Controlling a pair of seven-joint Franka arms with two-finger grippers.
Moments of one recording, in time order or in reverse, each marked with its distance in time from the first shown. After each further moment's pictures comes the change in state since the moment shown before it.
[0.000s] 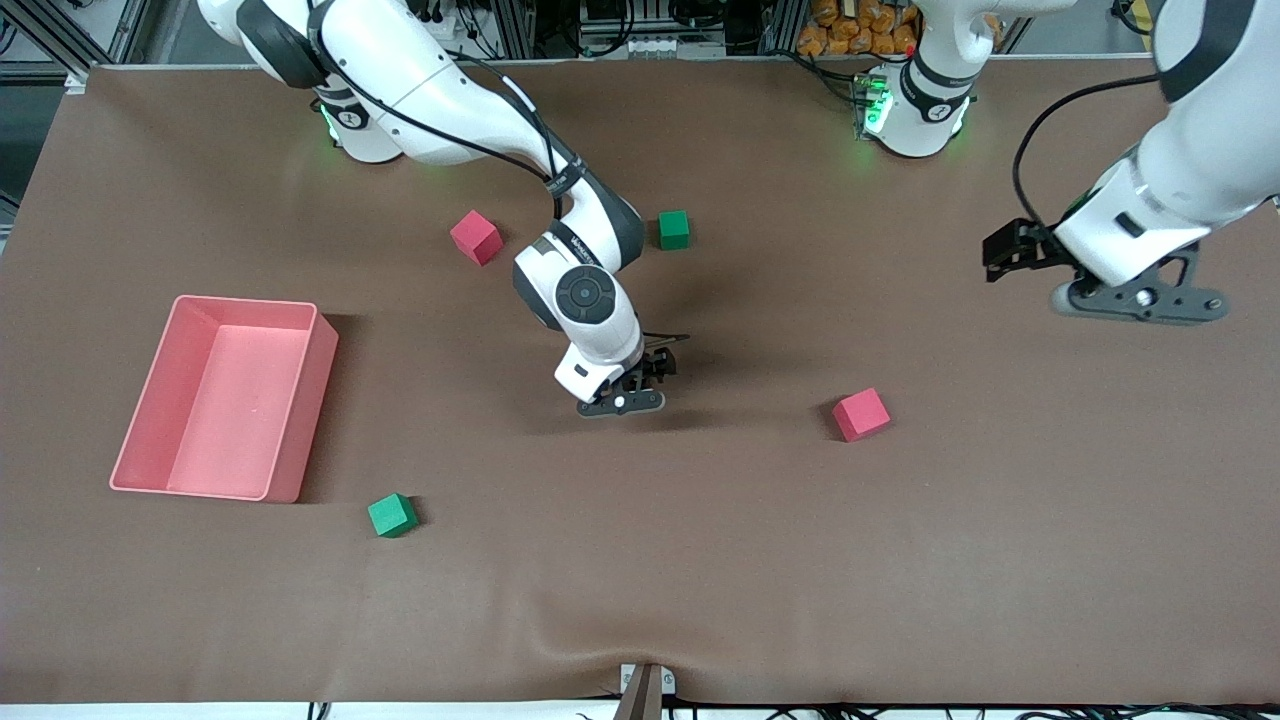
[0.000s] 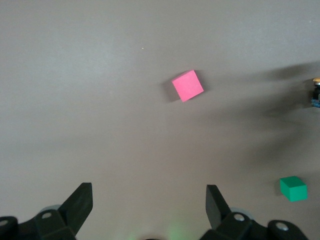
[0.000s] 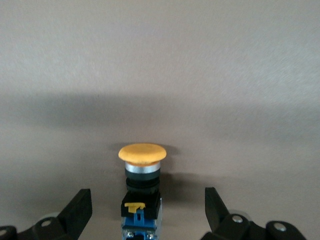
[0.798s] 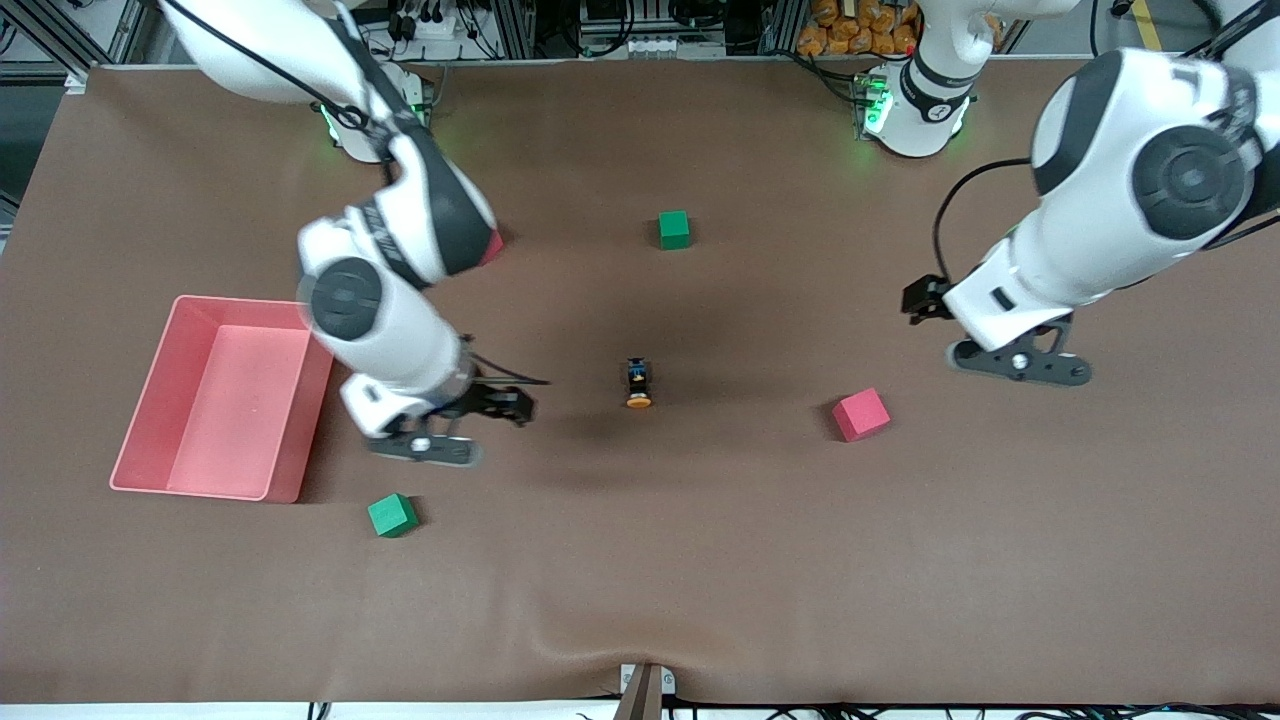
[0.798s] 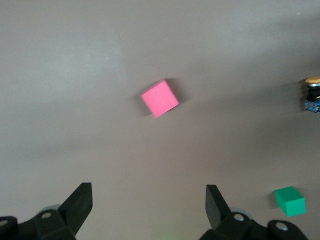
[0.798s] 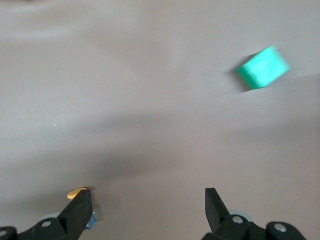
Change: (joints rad) left arm -0.095 0.143 -0.006 0.007 -0.008 0.119 -0.037; right arm -0.311 -0.347 -0.017 0.012 0.000 -0.361 -0.061
